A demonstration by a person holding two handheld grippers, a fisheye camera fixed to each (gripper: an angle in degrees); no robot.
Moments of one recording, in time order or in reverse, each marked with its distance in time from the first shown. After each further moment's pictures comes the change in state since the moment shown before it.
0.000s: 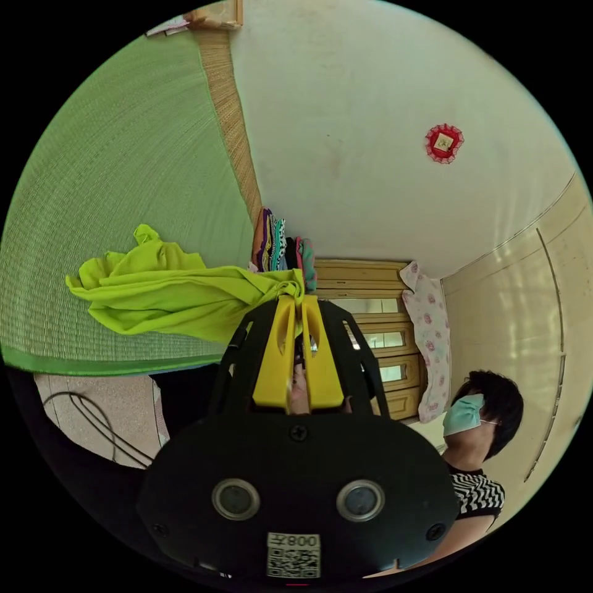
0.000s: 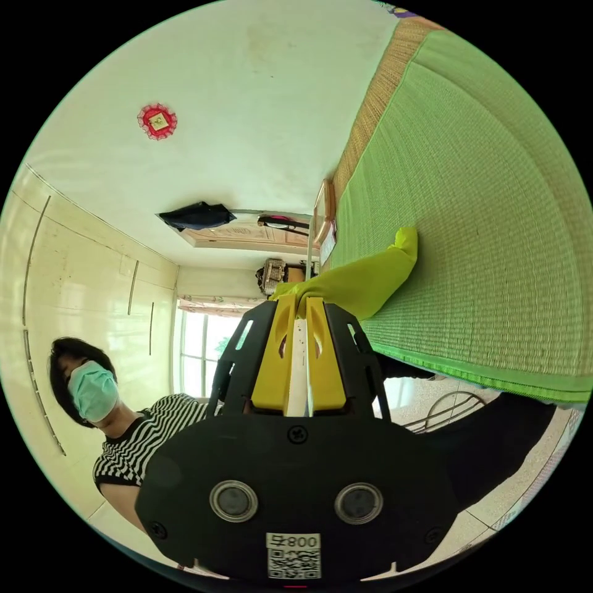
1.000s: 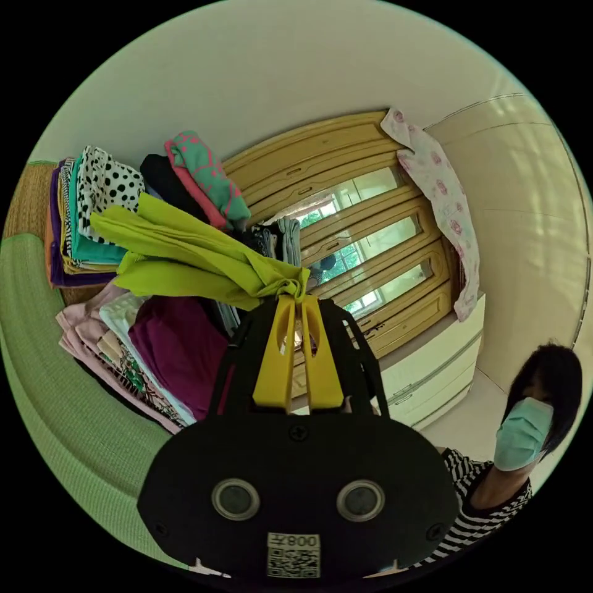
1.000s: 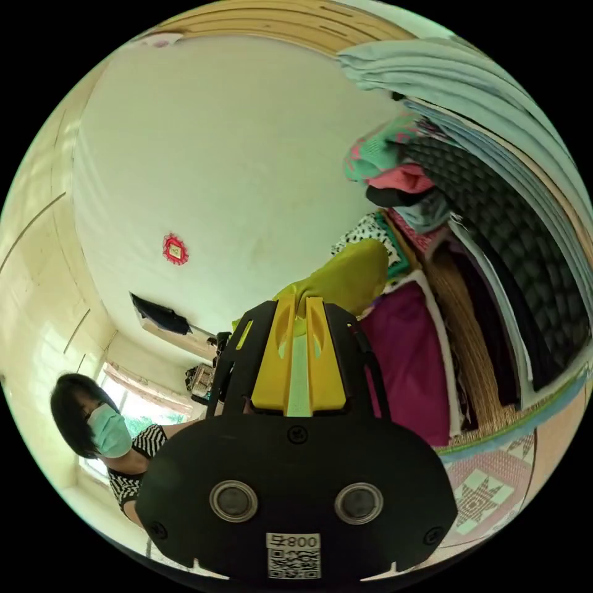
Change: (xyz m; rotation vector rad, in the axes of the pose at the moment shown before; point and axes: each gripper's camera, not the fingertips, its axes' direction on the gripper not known) left arm -0.198 -0.088 0.829 -0.554 0.094 0.490; right arm -0.269 -0.129 -0.621 0.587 0.395 -0.202
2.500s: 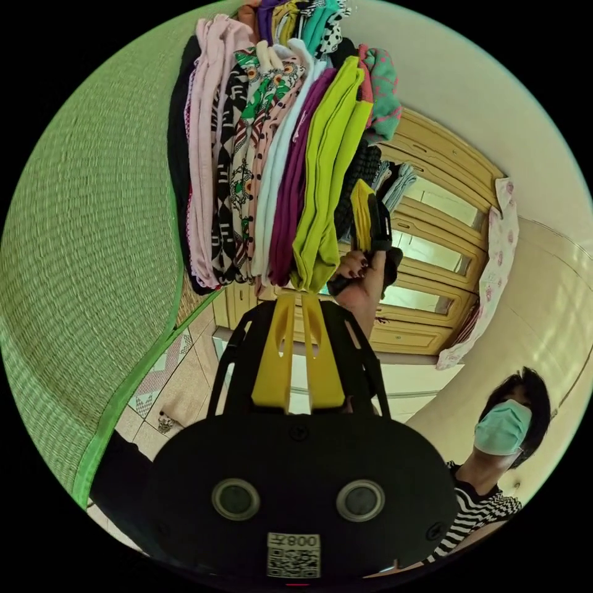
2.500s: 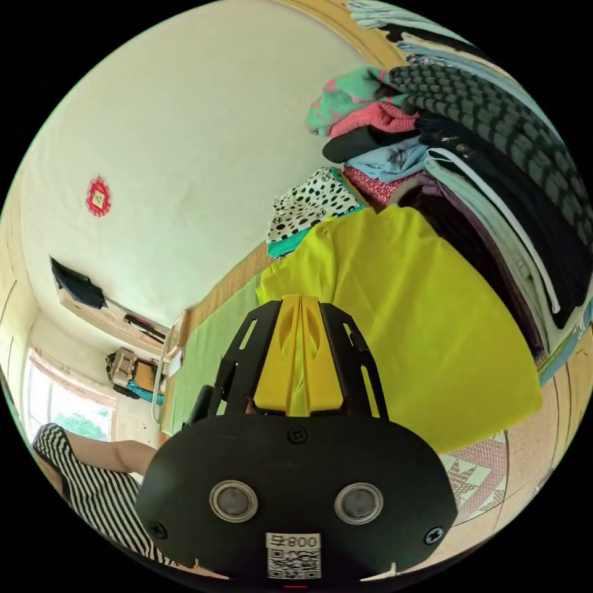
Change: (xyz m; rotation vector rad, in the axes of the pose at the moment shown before) left arm -0.513 0.148 0.118 -0.182 0.078 -0.577; right arm -0.041 0.045 0.154 -0.049 0.386 -0.067
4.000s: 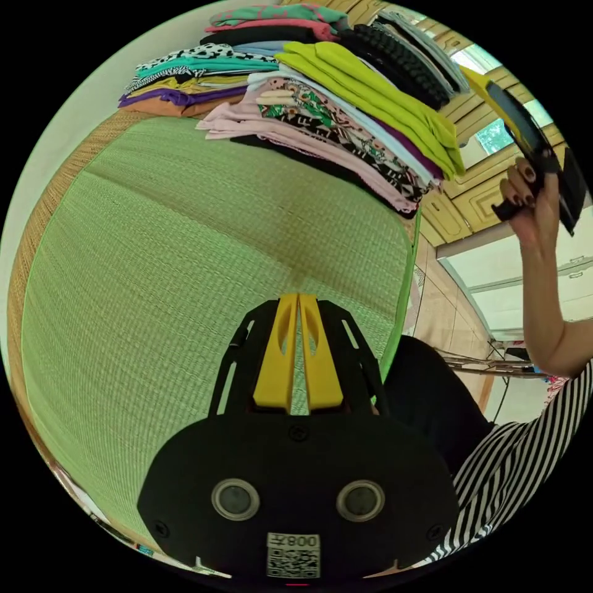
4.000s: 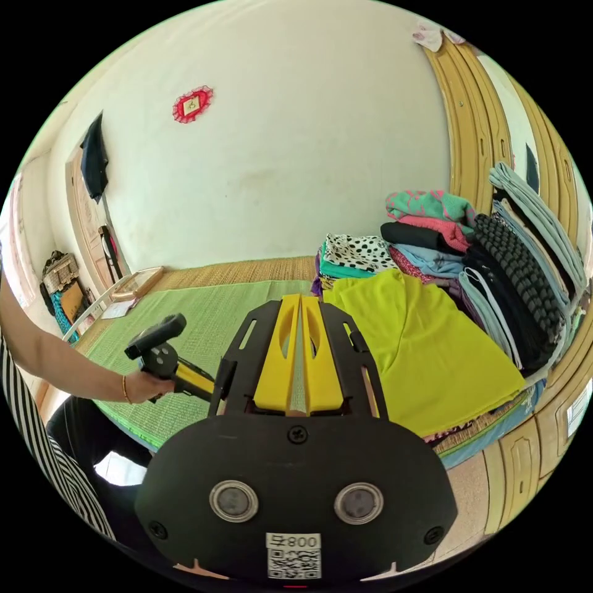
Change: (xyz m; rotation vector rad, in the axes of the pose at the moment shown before) left arm 0.054 0.182 -0.091 -0.328 -1.185 0.569; right arm -0.249 0.252 0.122 0.263 0.277 -0.522
